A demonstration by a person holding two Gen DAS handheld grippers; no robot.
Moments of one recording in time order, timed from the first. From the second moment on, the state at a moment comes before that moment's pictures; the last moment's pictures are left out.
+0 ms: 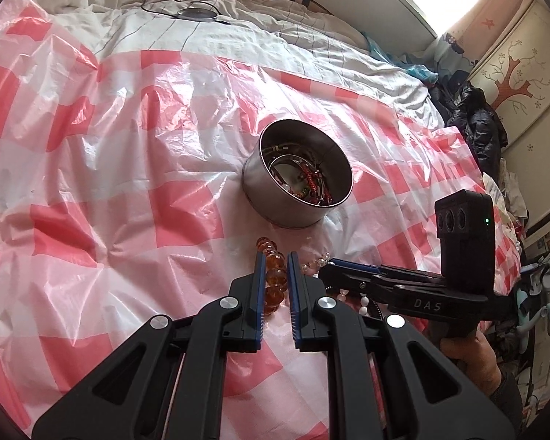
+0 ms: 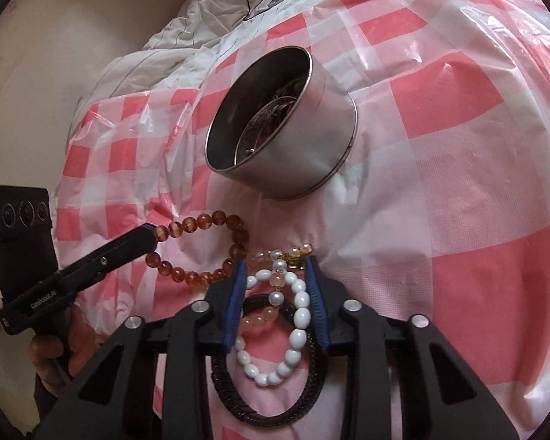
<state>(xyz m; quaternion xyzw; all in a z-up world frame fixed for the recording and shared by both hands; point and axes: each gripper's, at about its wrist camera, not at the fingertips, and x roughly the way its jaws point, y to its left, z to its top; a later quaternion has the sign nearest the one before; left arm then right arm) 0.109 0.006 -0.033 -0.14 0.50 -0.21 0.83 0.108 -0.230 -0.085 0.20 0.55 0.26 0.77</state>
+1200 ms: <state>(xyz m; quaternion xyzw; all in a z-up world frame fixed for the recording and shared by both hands) 0.109 -0.005 -0.026 -0.14 0.48 -0.21 0.84 0.094 -0.269 -0.048 0.33 0.43 0.30 0.79</state>
